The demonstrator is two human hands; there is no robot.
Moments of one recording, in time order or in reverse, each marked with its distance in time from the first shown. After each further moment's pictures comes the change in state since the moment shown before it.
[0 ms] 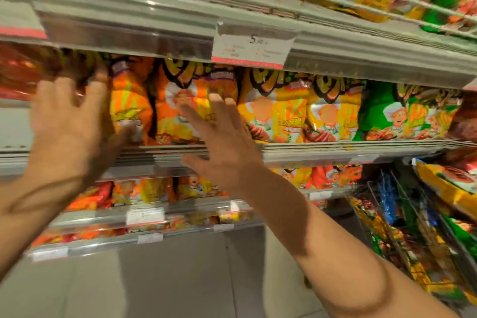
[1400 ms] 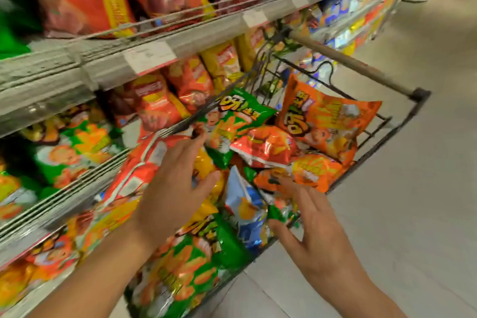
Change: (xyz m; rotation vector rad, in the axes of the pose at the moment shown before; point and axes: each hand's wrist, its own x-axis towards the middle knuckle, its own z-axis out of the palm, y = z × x) left_hand -0.076 0.808 0.125 -0.678 -0.667 0.657; right_hand -0.543 0.491 -0.245 0.215 0.481 0.872
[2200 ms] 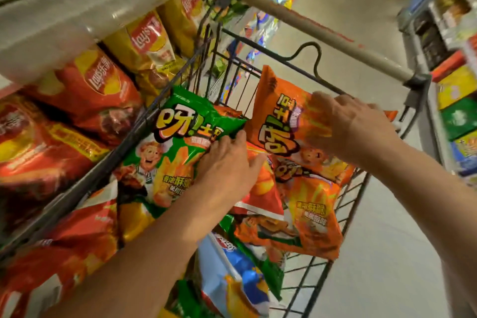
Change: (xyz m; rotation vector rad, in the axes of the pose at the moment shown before) left_hand 0.203 0.009 0.159 0.163 -0.537 -0.035; right_hand 0.230 0.099 -0.072 -0.804 -0.192 0.413
